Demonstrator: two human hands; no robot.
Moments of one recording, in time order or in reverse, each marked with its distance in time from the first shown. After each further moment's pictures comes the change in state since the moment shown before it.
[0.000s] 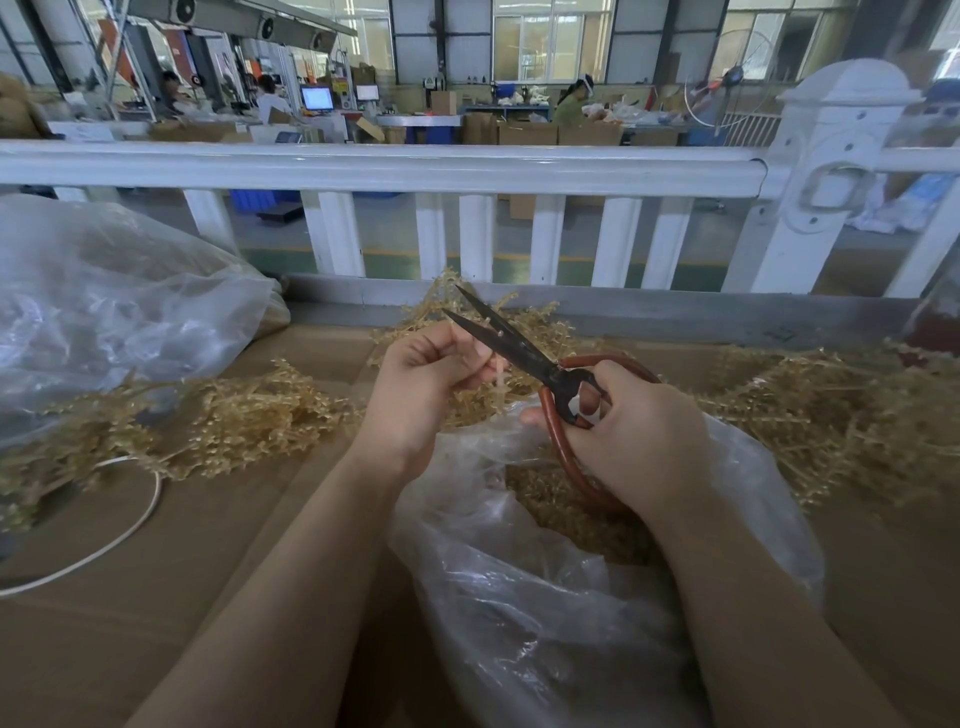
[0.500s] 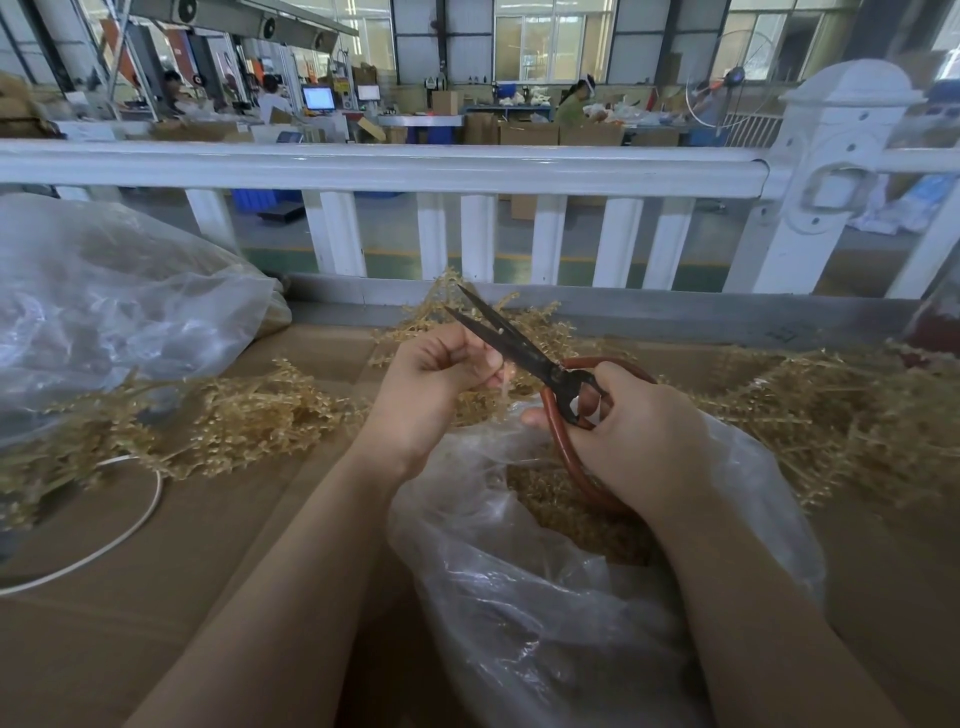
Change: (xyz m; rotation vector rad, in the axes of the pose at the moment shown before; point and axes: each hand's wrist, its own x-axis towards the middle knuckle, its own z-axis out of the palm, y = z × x) left_hand 0.001 -0.001 -0.002 0.158 -0.074 0.054; right_hand 0.002 0.000 0.001 0.042 -0.023 0.011
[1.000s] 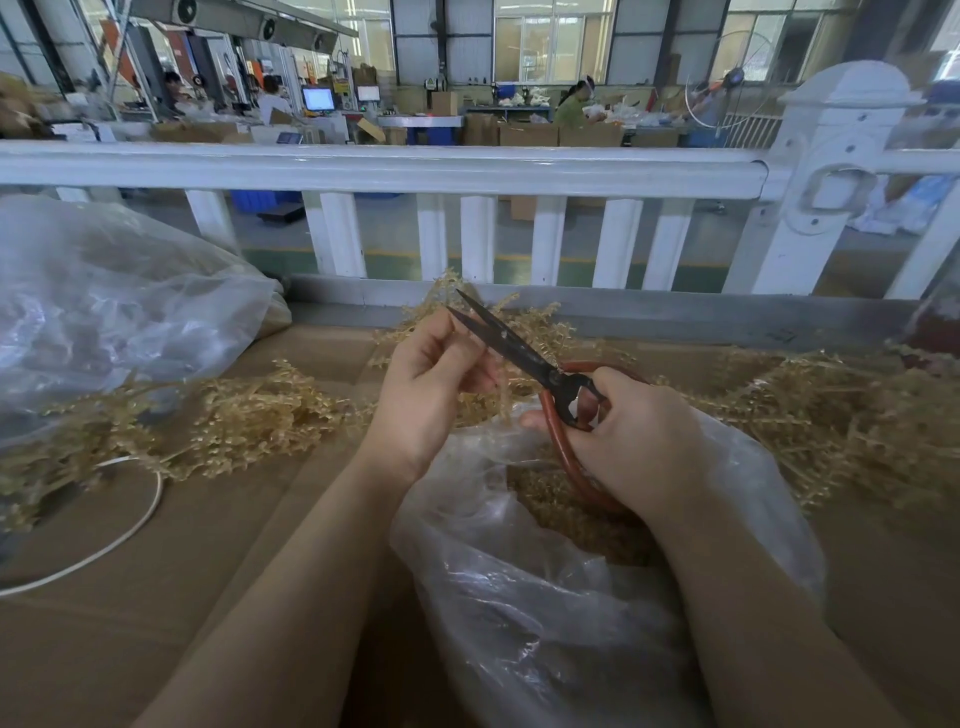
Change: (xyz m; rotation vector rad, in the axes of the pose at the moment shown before) left_hand -0.001 0.002 0.005 0.005 0.115 0.019; right_hand 0.001 0.001 0.000 0.042 -0.039 0.038
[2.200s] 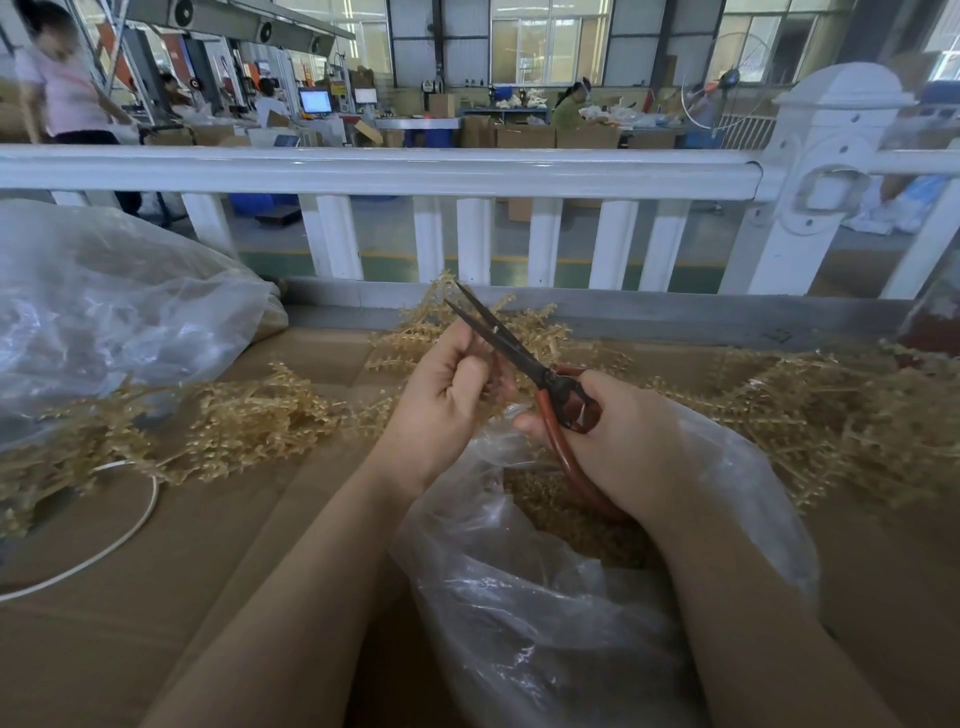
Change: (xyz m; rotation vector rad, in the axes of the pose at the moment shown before) left_hand -0.006 -0.004 0.007 0.207 -0.109 0.088; right_hand -0.002 -0.001 0.006 0.190 -0.006 -0.029
